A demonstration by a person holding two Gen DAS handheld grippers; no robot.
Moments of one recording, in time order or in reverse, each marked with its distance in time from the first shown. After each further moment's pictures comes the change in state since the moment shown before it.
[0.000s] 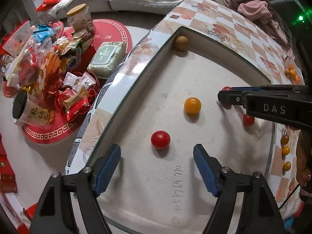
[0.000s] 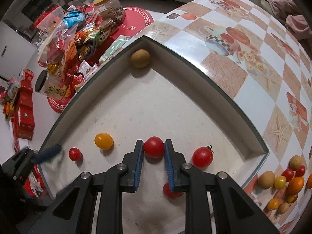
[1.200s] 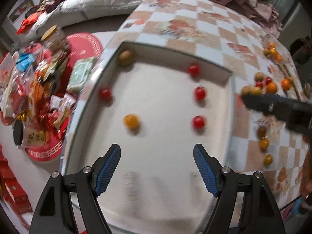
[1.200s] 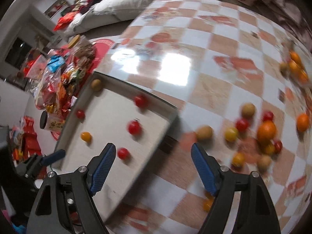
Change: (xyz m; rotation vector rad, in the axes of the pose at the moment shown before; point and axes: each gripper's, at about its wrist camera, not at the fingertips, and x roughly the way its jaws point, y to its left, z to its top) left arm -0.028 -0.088 0.027 0.183 0.033 -0.019; right arm -0.082 -0.093 -0.066 0.317 -0.137 0.016
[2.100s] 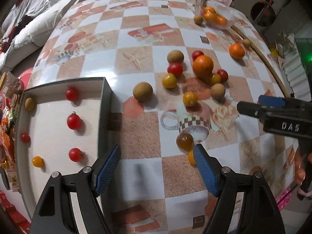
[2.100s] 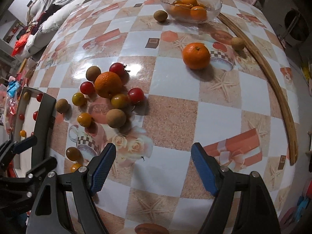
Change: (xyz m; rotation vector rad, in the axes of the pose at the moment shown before) left arm 0.029 -0.160 0.011 0.275 0.035 -0.129; right arm -0.040 -0.180 -0.068 0.226 0.005 -0.218
